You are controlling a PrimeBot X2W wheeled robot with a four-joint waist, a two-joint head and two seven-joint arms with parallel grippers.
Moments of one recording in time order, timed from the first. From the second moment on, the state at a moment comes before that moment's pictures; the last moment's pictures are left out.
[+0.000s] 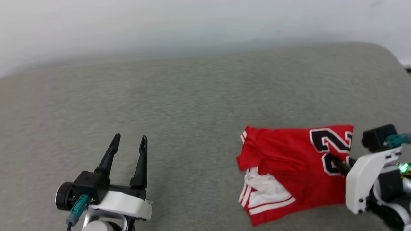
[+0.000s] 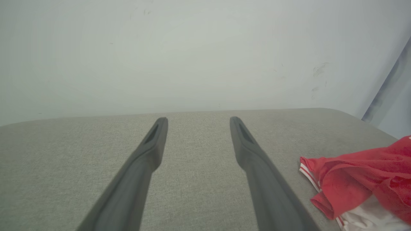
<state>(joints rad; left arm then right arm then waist) -0.06 0.18 -0.18 0.02 -0.28 0.01 -0.26 -0.11 -0.31 0.06 -0.13 0.40 0.13 0.74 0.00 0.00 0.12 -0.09</state>
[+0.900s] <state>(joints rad) -0.39 0.31 -0.25 -0.17 -0.19 -0.09 -0.18 -0.60 -0.39 -0.26 0.26 0.28 0.13 0.48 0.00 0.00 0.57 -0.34</state>
